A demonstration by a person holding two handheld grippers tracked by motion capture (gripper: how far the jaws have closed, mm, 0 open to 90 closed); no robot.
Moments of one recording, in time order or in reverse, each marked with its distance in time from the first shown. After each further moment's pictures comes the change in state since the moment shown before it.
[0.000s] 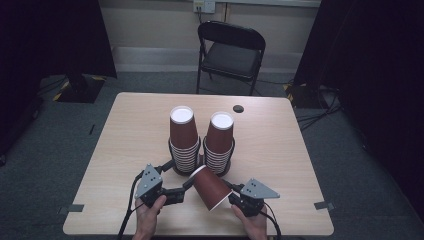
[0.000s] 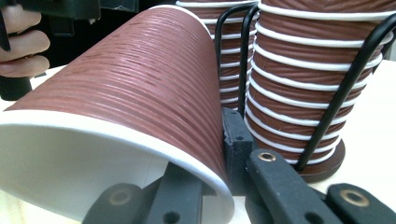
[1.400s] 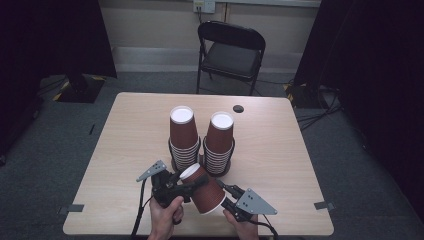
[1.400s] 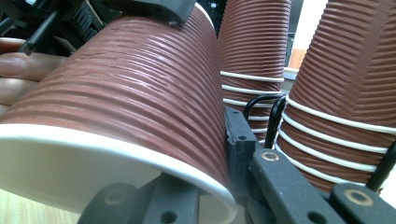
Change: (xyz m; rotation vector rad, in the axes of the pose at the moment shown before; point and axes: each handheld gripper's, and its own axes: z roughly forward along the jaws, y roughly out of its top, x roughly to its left) left arm -0.016 0.015 0.023 -0.014 -0.222 -0.558; right arm 0.028 0.002 0.005 -0.299 0.007 -0.155
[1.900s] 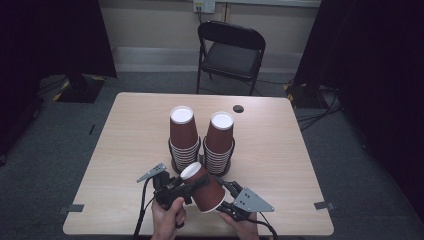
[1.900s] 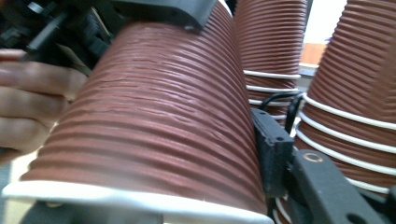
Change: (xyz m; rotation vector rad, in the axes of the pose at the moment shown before) left arm 0.000 -0.009 0.002 0.007 -0.022 -0.127; right arm 0.002 0.000 0.006 0.019 0.027 0.012
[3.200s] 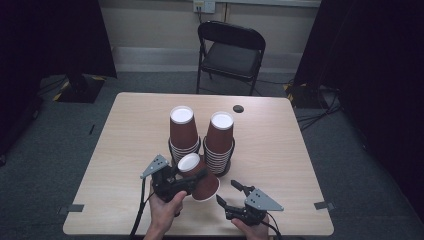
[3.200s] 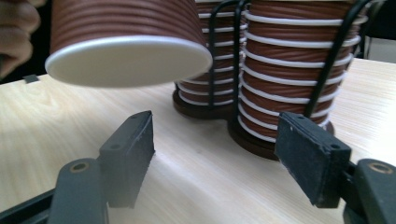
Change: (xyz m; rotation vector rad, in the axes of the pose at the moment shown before) left arm 0.001 0.016 0.004 -0.019 0.133 0.206; right arm -0.015 -0.022 -0.030 0.211 -0.088 0.149
